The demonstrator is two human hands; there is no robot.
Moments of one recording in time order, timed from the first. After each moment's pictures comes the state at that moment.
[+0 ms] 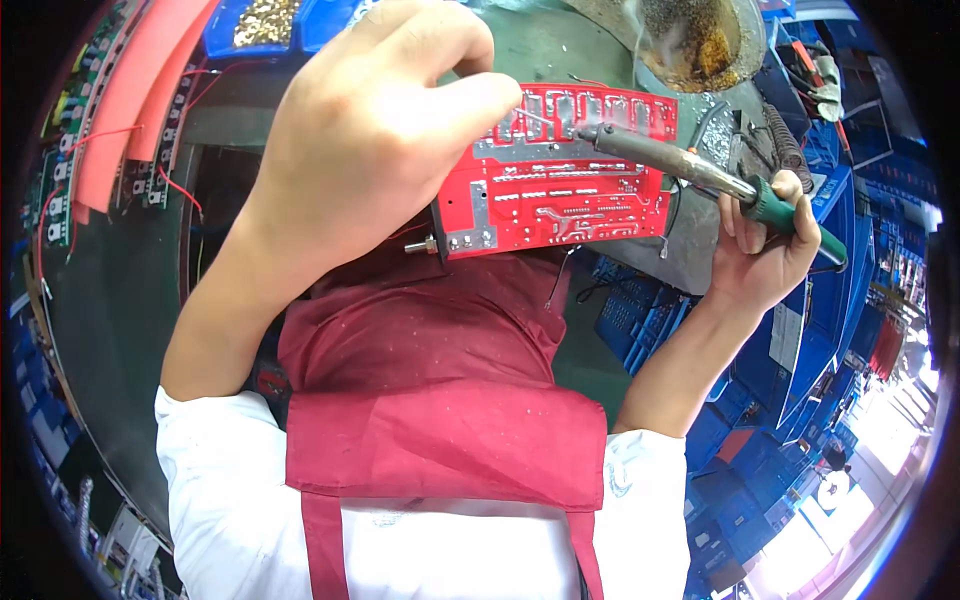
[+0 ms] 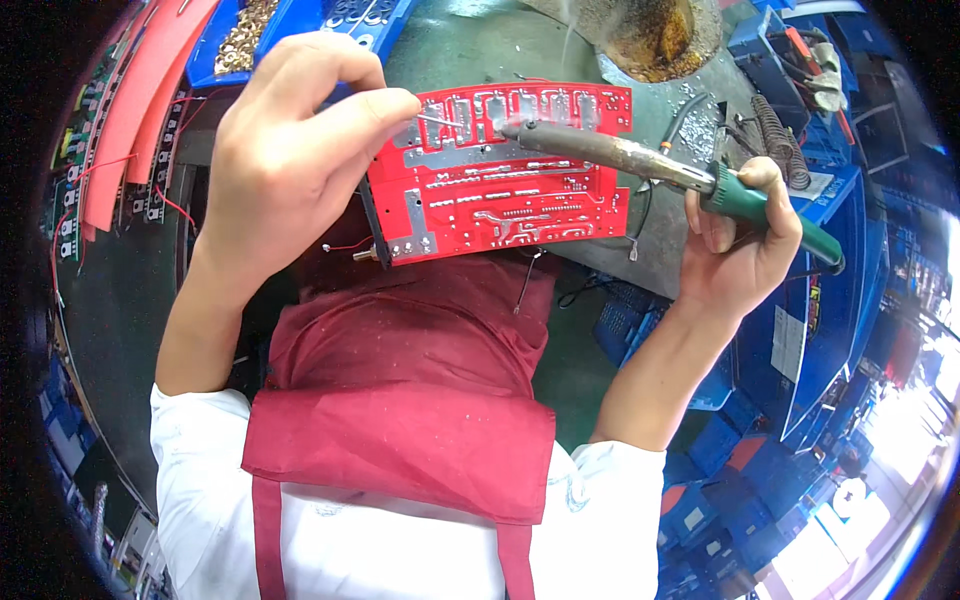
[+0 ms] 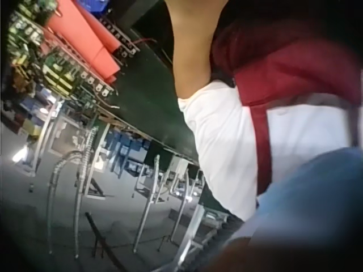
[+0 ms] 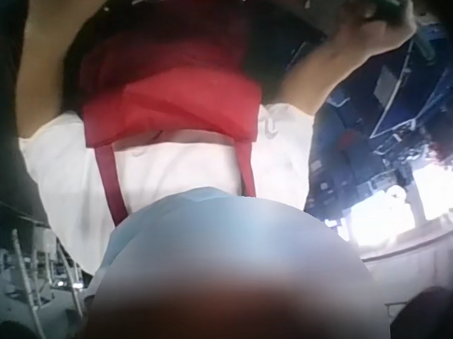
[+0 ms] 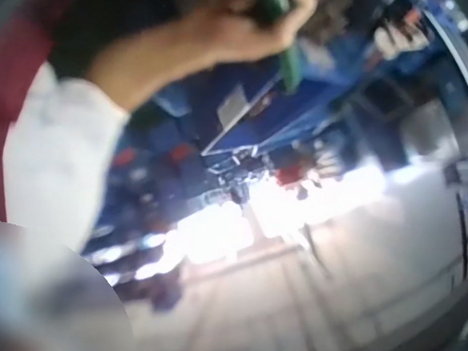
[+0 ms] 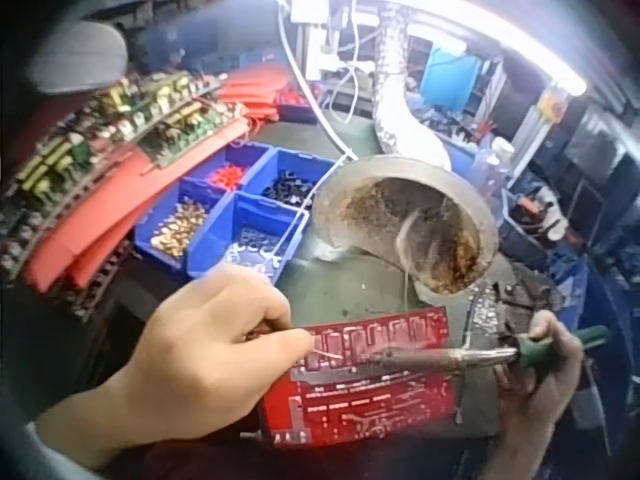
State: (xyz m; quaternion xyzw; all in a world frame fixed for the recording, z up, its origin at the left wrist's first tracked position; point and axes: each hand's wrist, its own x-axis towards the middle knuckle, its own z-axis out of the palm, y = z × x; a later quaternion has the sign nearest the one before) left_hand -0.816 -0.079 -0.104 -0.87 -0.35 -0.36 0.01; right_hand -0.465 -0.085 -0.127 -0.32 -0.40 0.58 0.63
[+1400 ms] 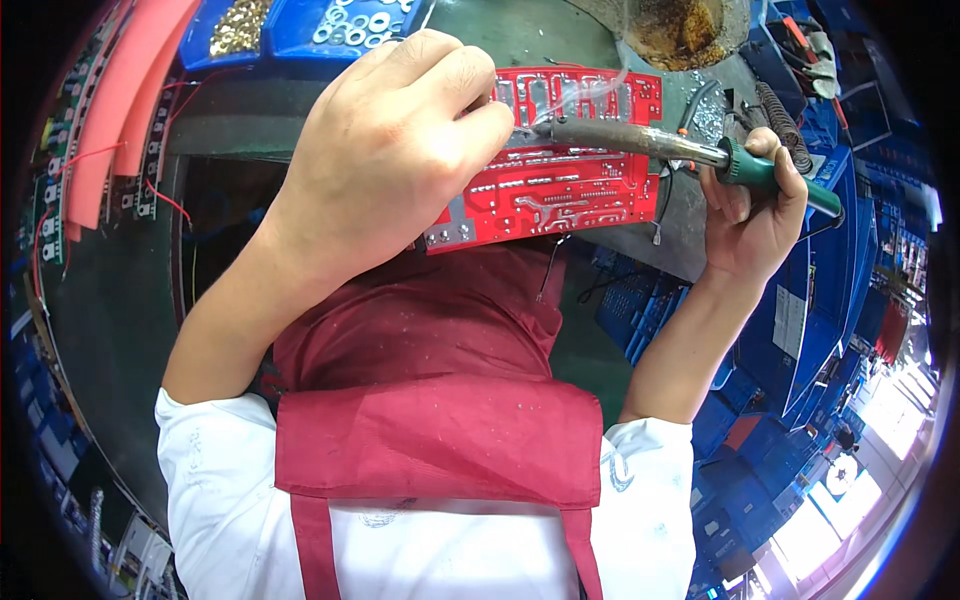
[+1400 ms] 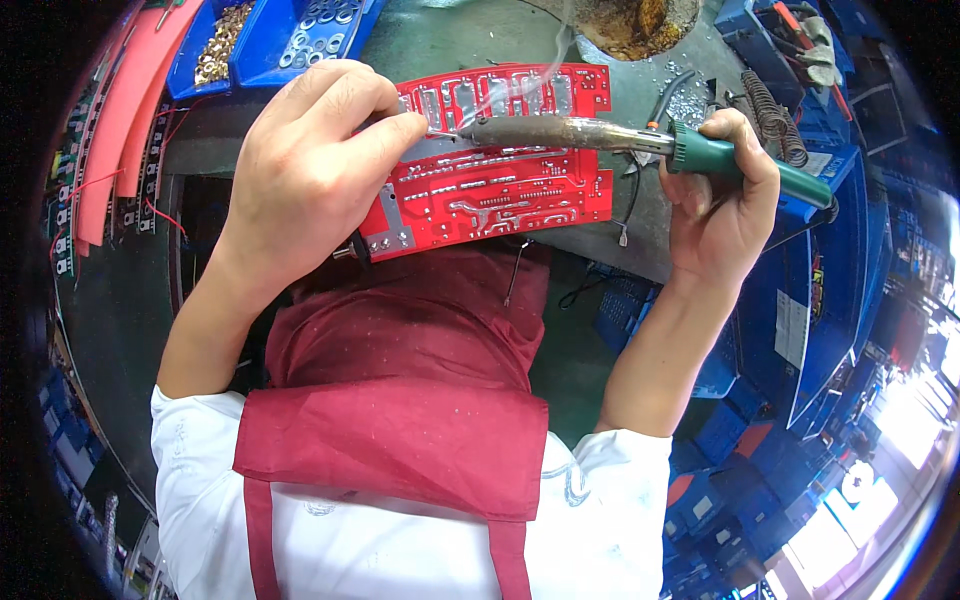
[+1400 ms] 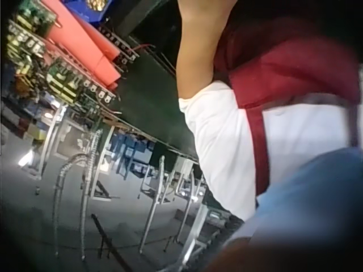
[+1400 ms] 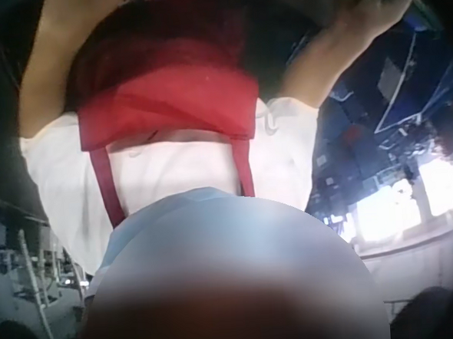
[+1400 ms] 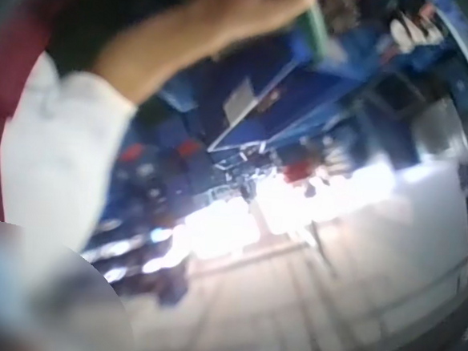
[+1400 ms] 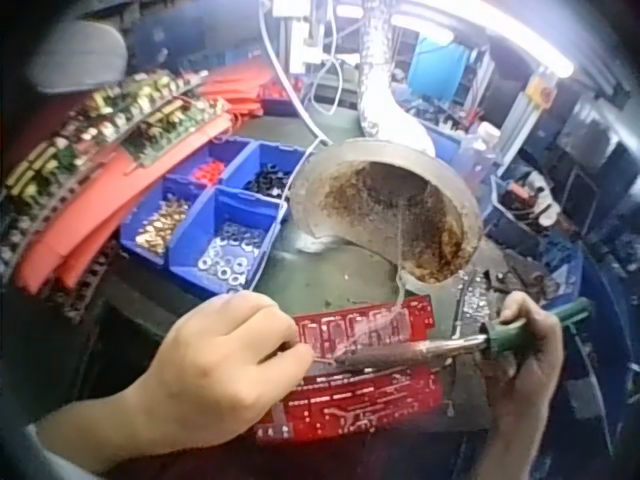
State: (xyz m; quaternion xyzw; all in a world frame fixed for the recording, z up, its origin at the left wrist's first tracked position) left_hand -0.791 -0.085 -0.131 -0.88 -0.37 -0.29 0.03; right_hand -0.468 -0.073 -0.131 -0.38 -0.39 0.59 0.60
